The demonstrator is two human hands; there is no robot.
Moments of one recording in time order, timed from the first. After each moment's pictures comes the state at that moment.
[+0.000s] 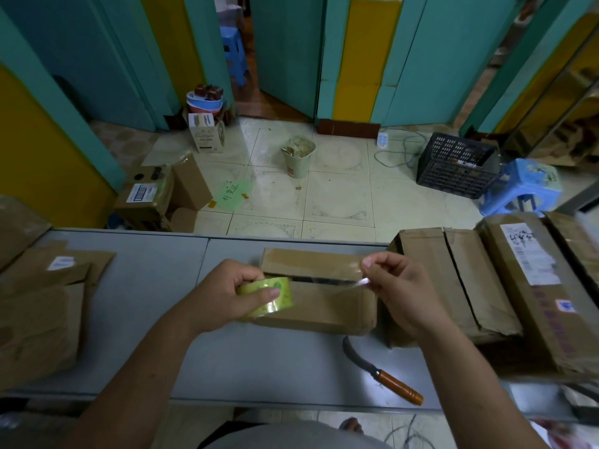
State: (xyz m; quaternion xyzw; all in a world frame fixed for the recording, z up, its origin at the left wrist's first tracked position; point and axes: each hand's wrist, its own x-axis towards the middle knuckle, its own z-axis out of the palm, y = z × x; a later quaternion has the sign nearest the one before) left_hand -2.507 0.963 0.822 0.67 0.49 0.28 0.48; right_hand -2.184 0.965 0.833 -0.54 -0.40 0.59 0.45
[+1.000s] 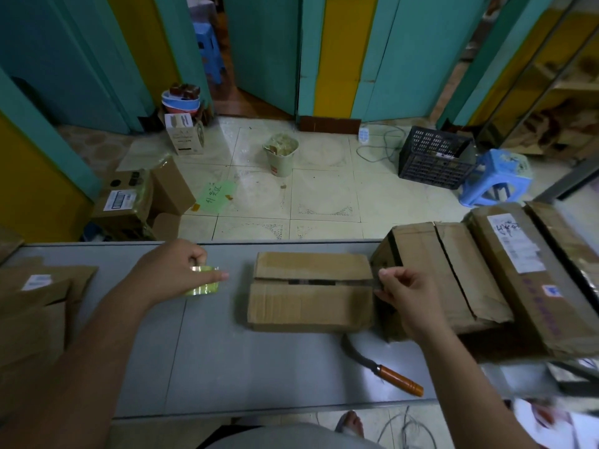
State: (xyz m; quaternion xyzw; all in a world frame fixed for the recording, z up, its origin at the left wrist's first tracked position) left_hand -2.601 1.031 0.801 0.72 0.63 0.11 0.28; right_hand -2.163 0.960 0.785 -0.66 -0.34 0.50 0.45
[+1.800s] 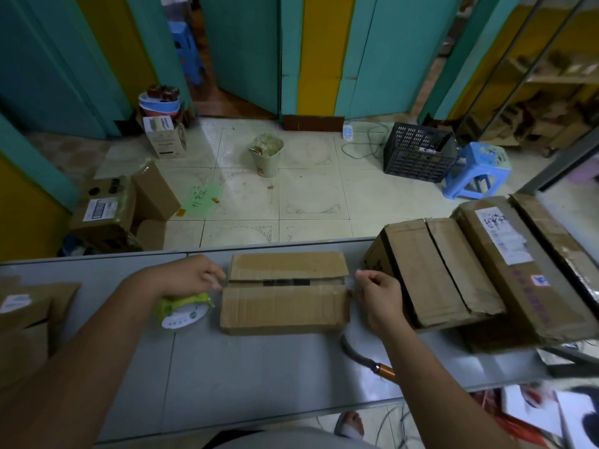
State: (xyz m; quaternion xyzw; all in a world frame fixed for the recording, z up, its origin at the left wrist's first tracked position) left_hand -2.580 1.083 0.775 0.74 0.54 -0.12 0.40; right_hand -2.196 0.986 0.713 -0.70 -0.26 0.45 0.48
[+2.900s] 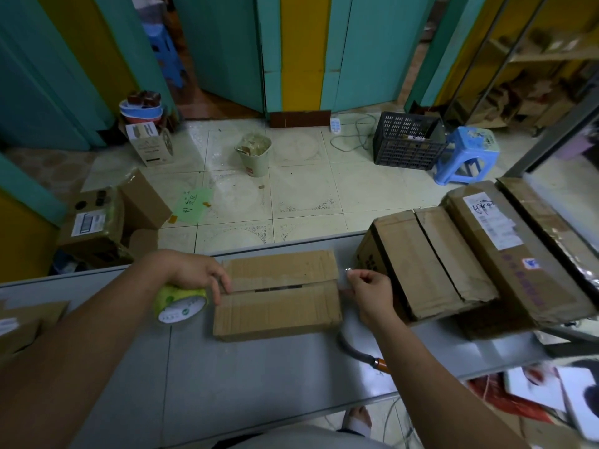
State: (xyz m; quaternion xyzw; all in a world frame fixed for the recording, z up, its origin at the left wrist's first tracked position) left_hand -2.548 1.130 0.770 0.68 0.46 -0.32 0.47; right_hand -2.194 0.994 0.691 -0.72 -0.20 0.46 0.48
